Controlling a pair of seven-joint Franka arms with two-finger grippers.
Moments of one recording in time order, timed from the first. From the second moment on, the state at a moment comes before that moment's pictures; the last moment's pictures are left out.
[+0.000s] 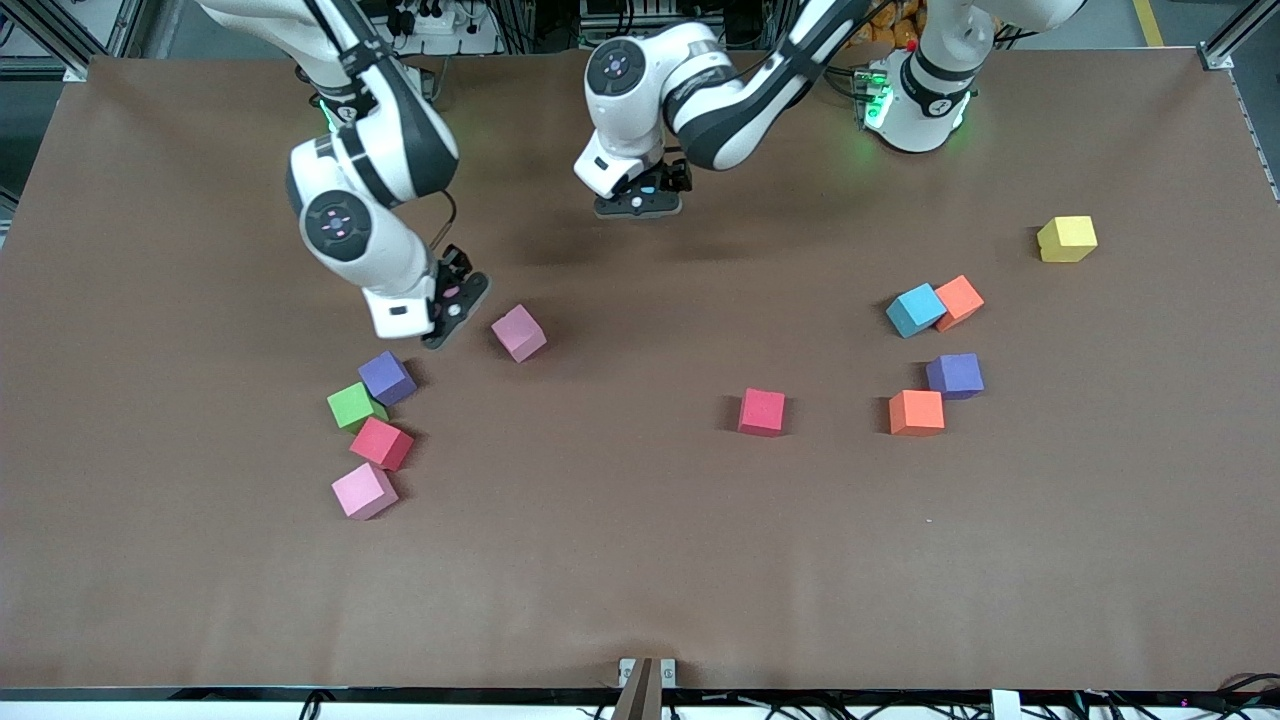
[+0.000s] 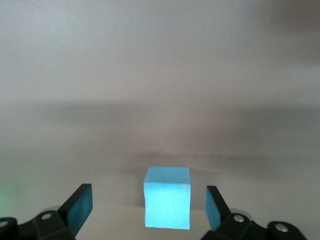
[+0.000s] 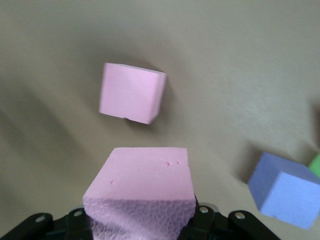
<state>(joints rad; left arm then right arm) -0.65 0.35 -0.44 -1.94 0.07 2.13 -1.16 0.36 0.15 0.11 -2.17 0.08 2.13 -0.52</state>
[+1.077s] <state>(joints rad) -0.40 0.40 -0.24 -1.78 0.13 2.06 -0.77 0.78 0.24 0.10 -2.21 0.08 2.29 -0.52</state>
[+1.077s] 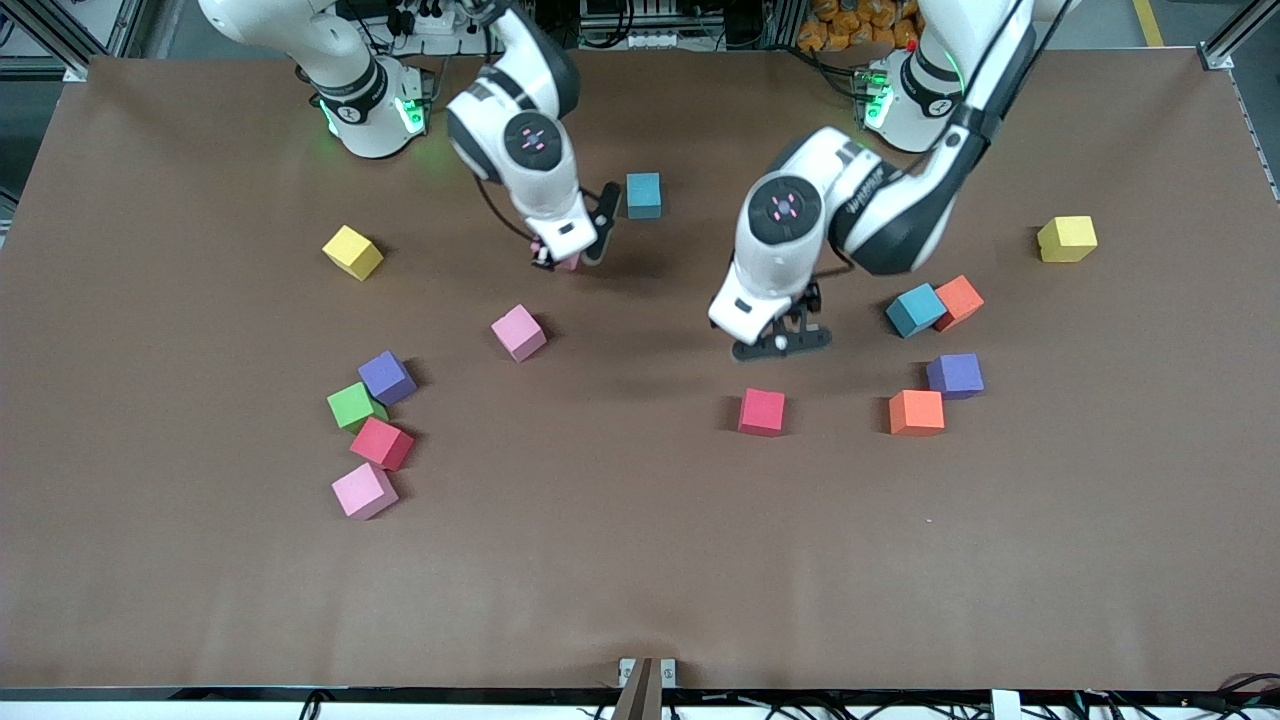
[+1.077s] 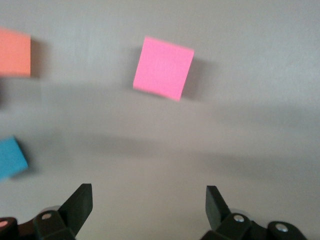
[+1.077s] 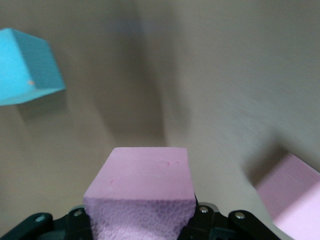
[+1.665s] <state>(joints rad) -0.42 0.62 -0.11 -1.57 0.13 2.08 -0.57 1.10 0.31 -0.03 -2.25 0.08 2.40 -0.45</state>
